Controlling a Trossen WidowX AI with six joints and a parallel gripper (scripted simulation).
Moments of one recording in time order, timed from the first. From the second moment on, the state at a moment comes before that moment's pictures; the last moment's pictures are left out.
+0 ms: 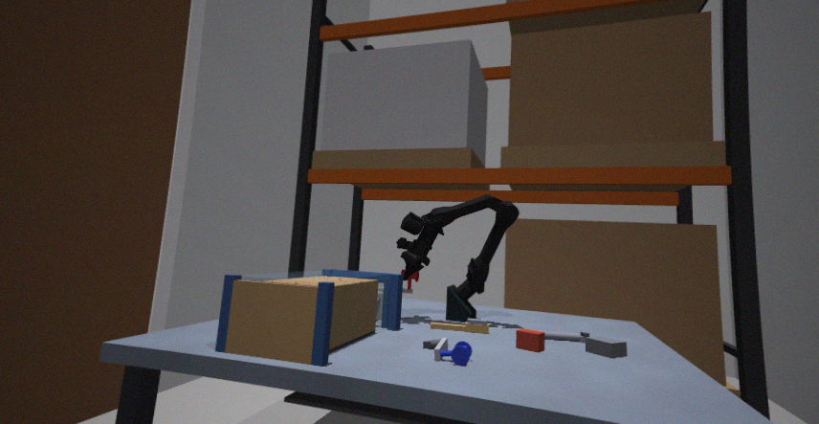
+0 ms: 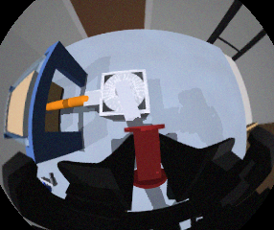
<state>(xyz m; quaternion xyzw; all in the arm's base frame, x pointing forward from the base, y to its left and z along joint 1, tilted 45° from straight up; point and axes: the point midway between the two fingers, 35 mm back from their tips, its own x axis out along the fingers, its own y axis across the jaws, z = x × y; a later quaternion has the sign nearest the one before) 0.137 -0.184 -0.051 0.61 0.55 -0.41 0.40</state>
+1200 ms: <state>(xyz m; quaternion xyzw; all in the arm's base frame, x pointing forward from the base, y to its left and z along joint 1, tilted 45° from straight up) 0.087 -0.203 -0.074 0.61 0.55 -0.41 0.40</state>
